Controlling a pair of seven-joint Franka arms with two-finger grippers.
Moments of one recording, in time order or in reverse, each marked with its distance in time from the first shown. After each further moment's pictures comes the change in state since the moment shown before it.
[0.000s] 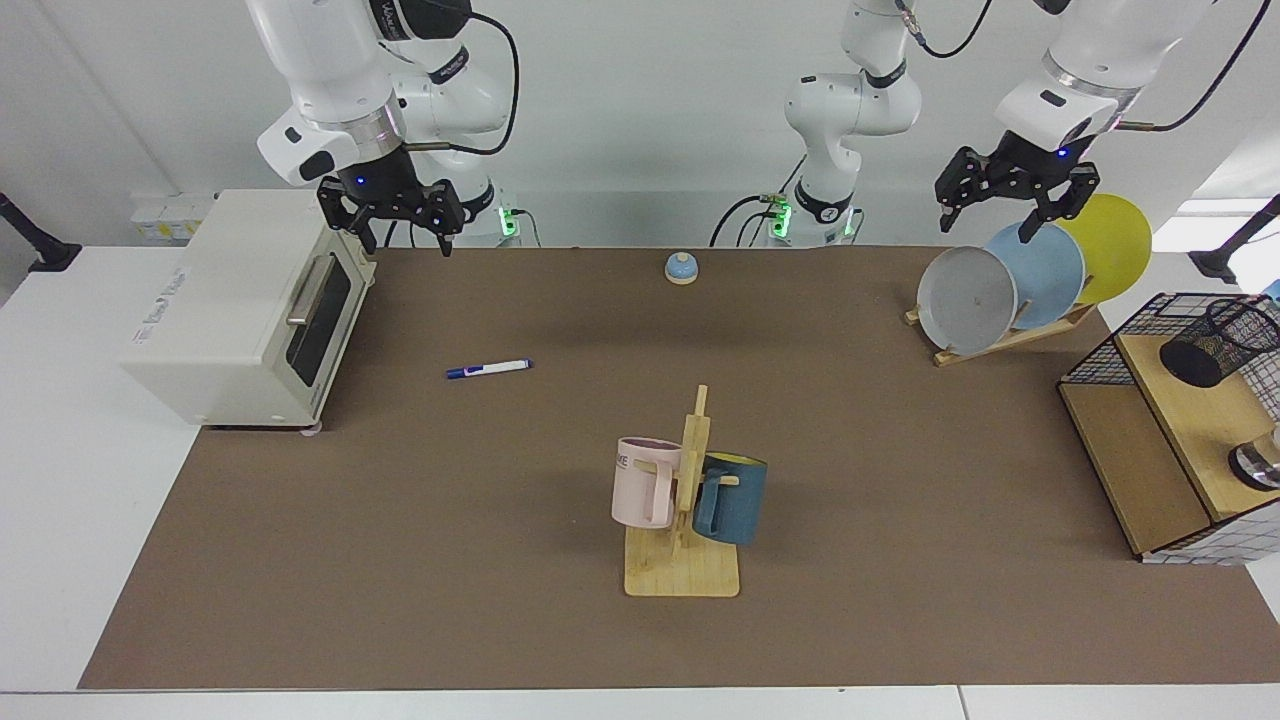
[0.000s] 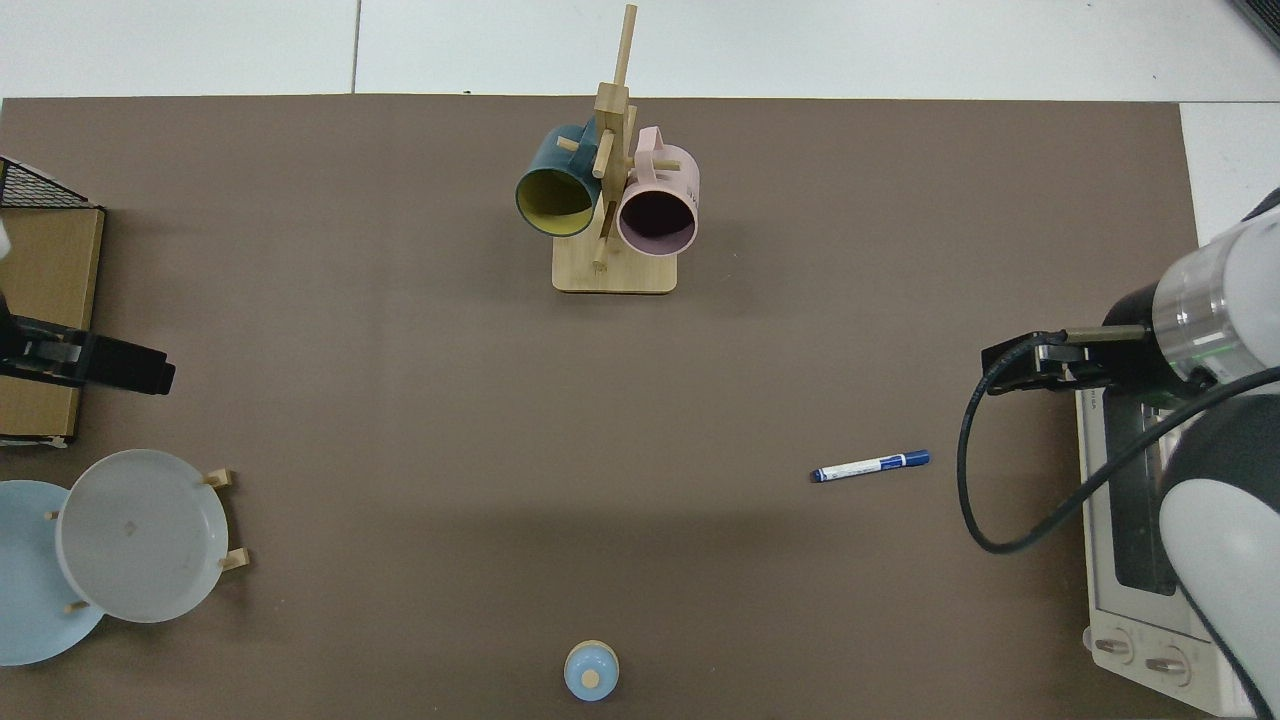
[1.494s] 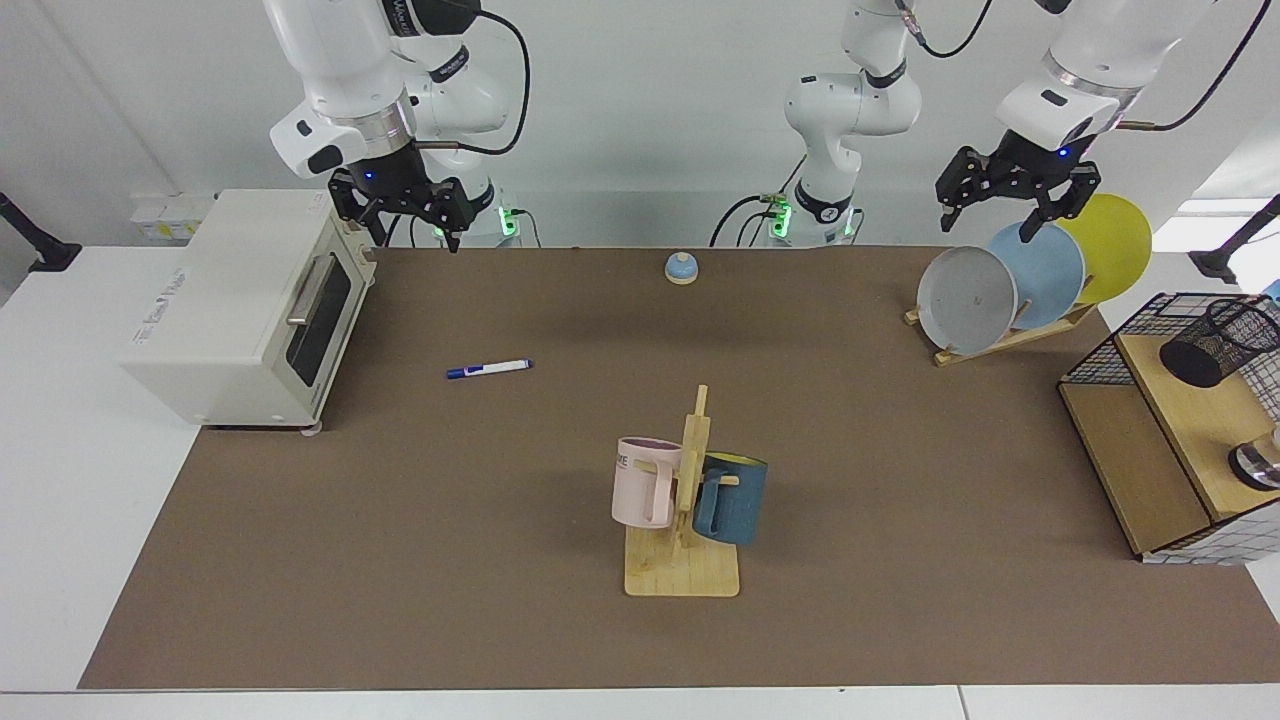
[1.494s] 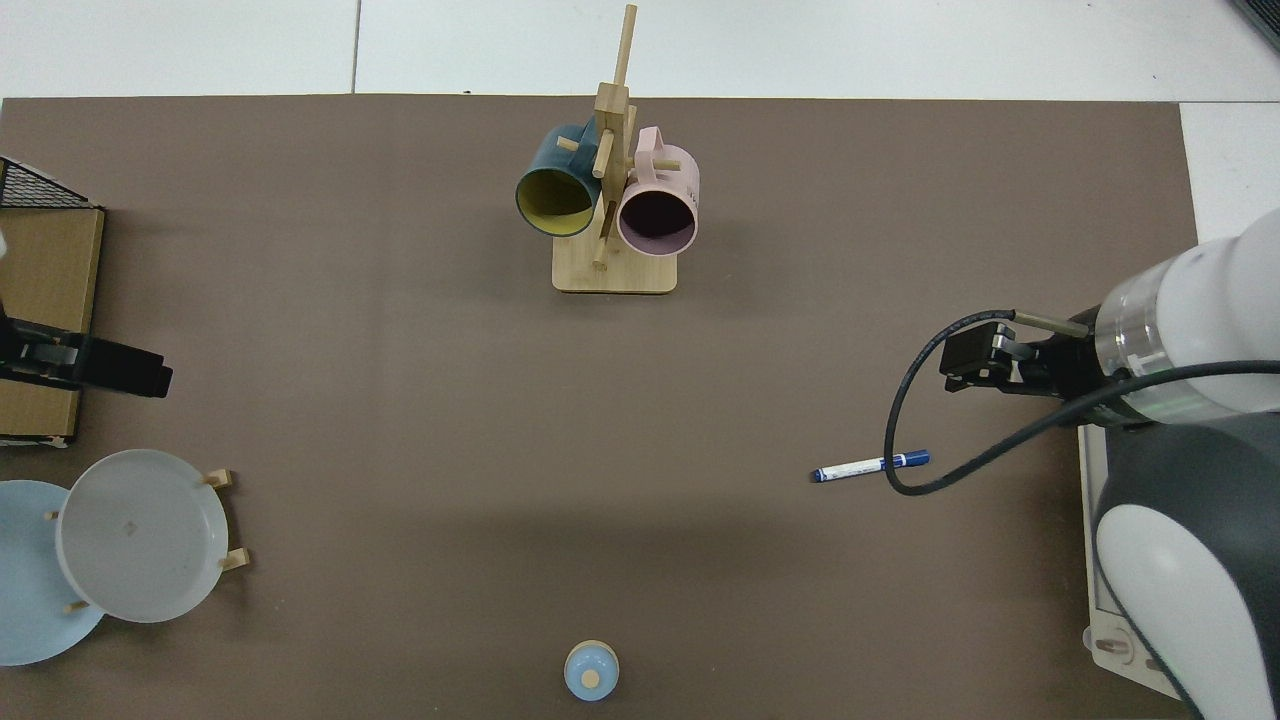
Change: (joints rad) left arm 0.000 -0.001 0.004 -0.002 0.000 -0.007 0.000; right arm 0.025 -0.026 0.000 -0.096 0.035 0.070 0.349
